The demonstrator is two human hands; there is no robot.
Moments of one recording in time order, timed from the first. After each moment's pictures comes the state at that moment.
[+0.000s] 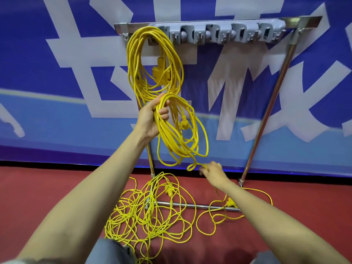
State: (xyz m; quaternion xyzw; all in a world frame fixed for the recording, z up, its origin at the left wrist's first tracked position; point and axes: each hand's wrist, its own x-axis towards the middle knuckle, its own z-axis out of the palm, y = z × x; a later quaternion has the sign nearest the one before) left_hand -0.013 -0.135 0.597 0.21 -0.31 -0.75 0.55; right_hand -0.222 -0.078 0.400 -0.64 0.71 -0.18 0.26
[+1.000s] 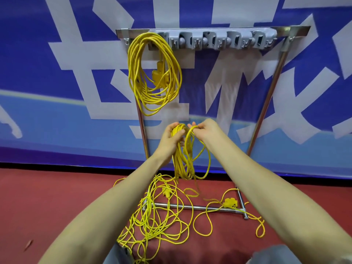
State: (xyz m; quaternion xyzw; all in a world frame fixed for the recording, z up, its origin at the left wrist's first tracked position) left_hand -0.054 -0.090 0.531 0.38 -0.50 -0.59 0.52; right_hand -0.174 -0.100 0.581 -0.02 0.40 -0.68 0.61
